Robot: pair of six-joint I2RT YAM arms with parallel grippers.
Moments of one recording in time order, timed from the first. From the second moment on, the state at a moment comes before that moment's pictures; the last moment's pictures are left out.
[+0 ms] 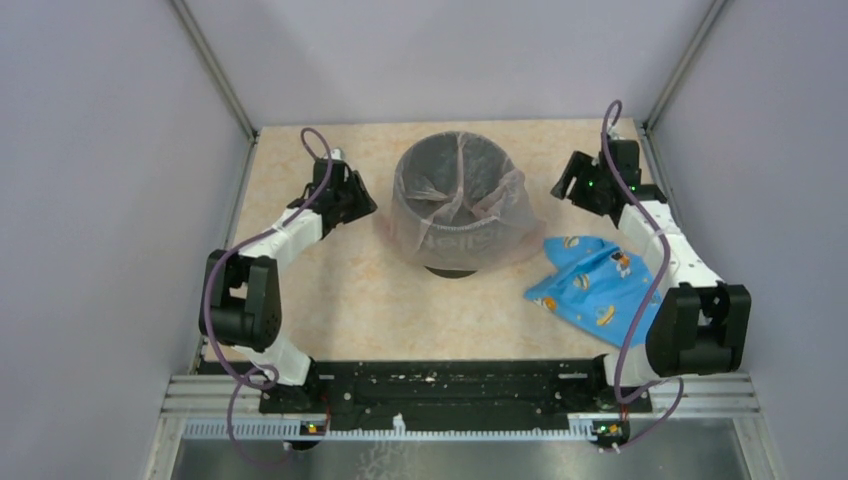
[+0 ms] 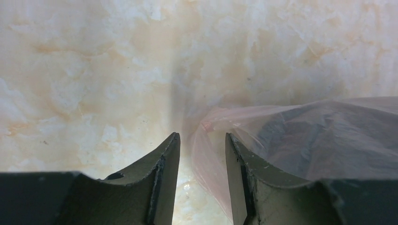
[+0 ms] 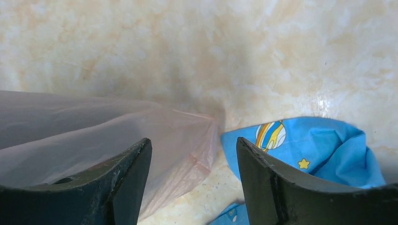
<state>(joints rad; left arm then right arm) -0.20 1.62 1.05 -0.14 0.05 -0.54 0.05 1.44 1.11 -0.41 -0.07 0.43</state>
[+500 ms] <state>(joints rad) -0.31 1.58 1.05 -0.08 0.18 -0.57 0.33 1.37 1.54 -0.59 -0.03 0.38</state>
